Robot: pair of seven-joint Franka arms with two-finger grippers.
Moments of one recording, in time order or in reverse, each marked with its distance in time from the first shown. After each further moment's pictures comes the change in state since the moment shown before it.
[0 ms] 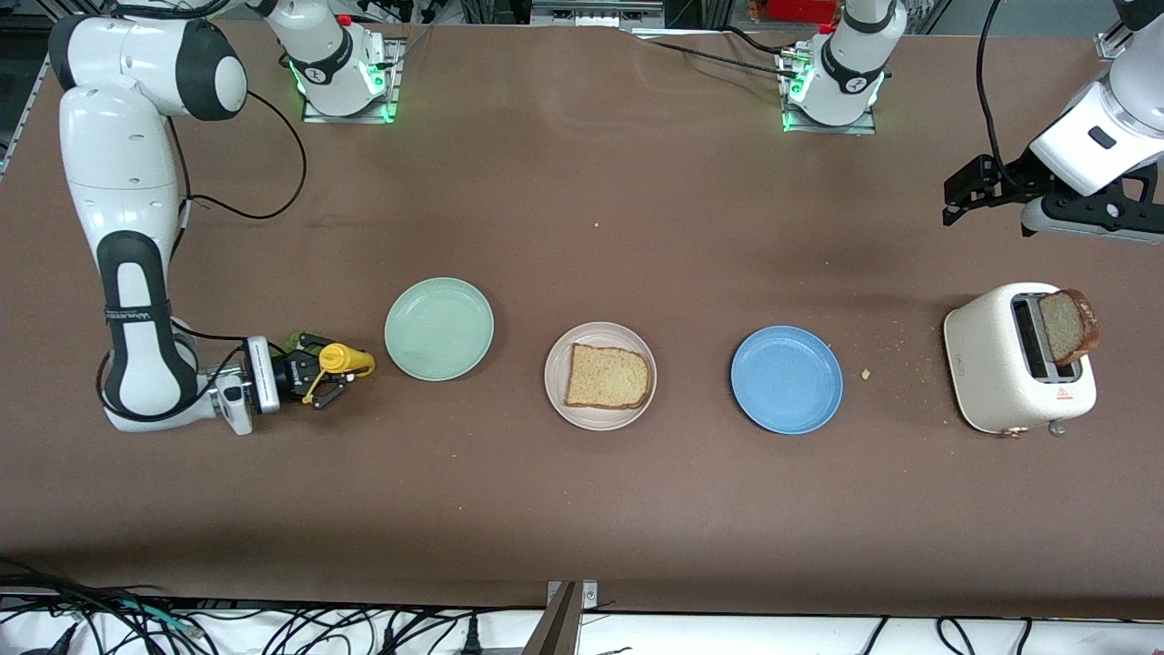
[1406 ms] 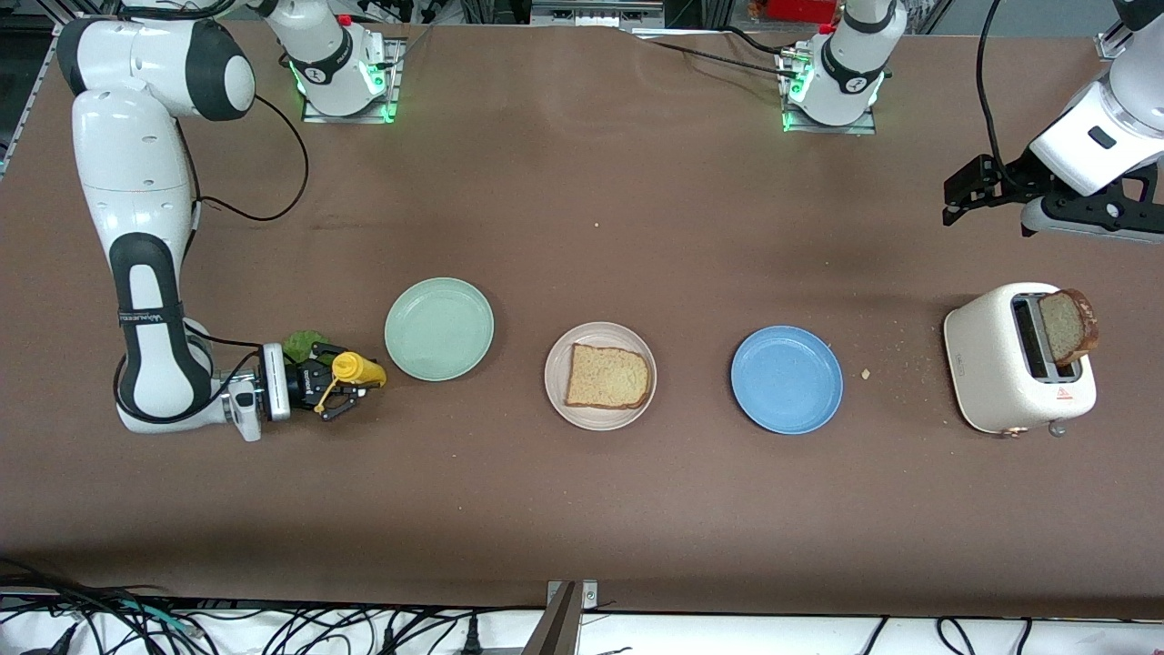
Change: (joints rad) left arm 0.000 0.000 0.000 0.000 0.000 0.000 0.000; right arm 0.028 -0.004 0.001 -0.003 0.043 0.072 0.001
